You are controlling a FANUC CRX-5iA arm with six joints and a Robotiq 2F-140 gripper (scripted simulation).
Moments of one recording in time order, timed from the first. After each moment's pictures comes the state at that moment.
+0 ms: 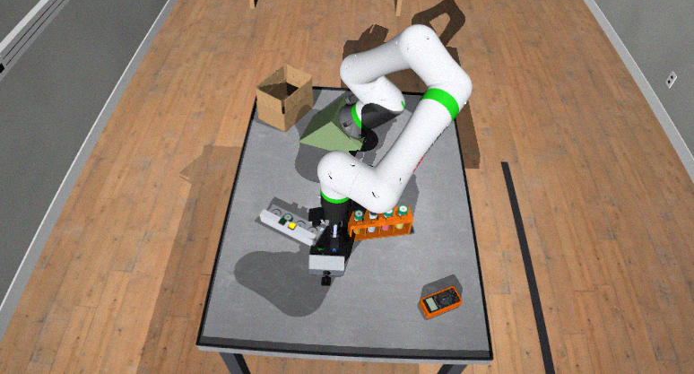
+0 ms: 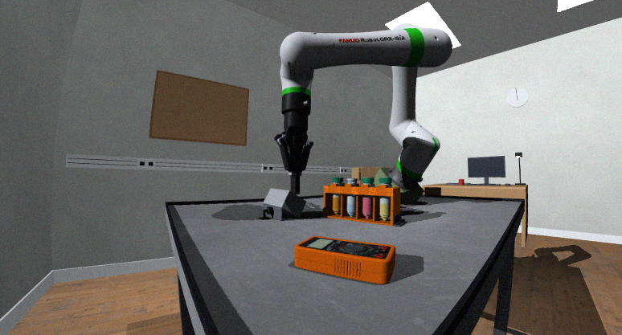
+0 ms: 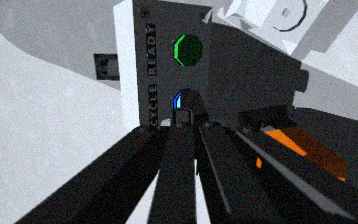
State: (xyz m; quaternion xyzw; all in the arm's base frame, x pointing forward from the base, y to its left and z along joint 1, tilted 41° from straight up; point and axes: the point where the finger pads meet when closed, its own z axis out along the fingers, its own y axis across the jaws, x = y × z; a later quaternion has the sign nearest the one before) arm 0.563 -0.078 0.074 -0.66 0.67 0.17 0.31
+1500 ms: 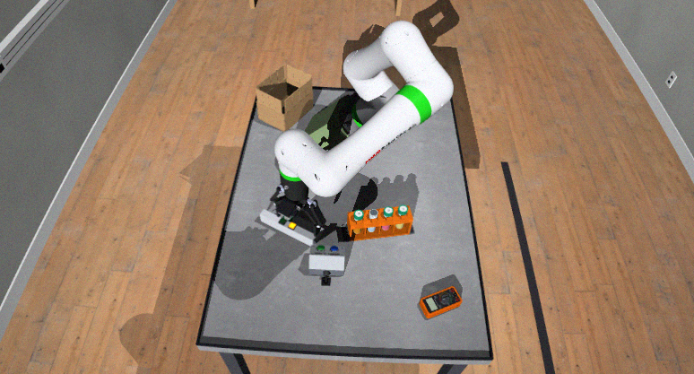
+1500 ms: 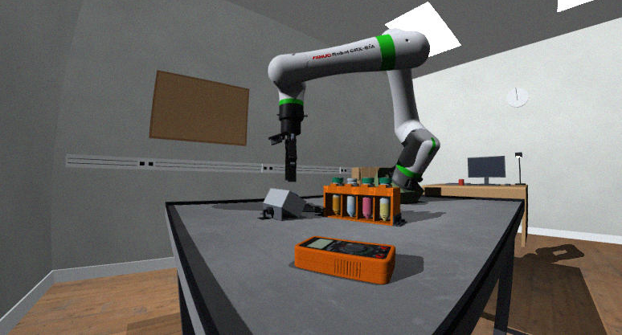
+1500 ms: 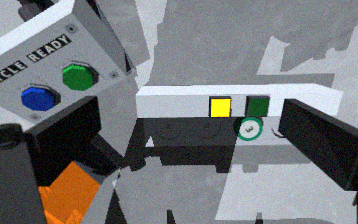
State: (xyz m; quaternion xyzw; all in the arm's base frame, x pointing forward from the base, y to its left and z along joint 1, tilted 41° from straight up) arm 0.507 -0.178 -0.009 -0.91 0.23 -0.02 0.35
